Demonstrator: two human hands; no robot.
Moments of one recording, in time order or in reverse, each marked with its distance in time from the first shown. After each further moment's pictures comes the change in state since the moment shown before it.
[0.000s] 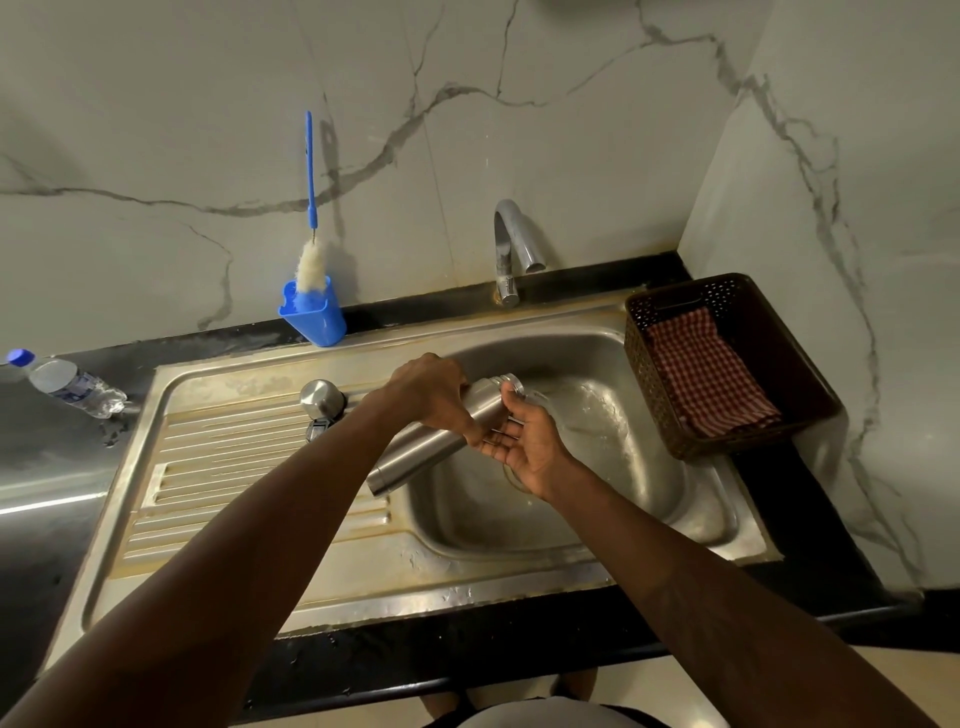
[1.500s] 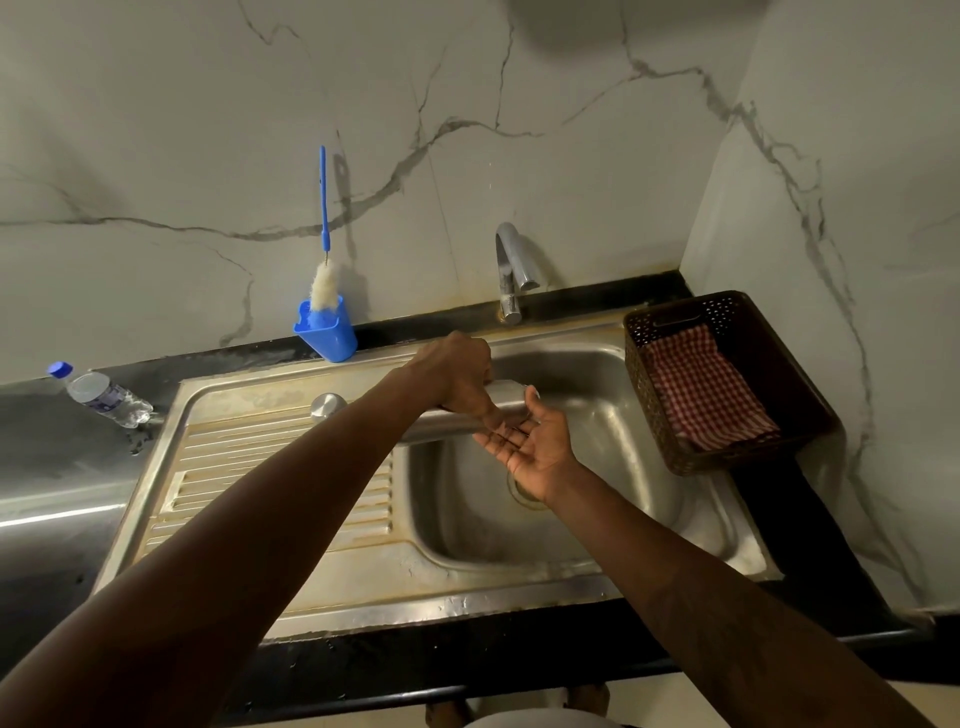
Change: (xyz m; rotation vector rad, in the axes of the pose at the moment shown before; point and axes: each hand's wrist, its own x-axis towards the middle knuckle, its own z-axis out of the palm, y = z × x) left_hand -0.015 0.046 -0.051 0.127 0.093 0.080; right_hand -0.014 -0.019 0.001 0.310 0.013 0.064
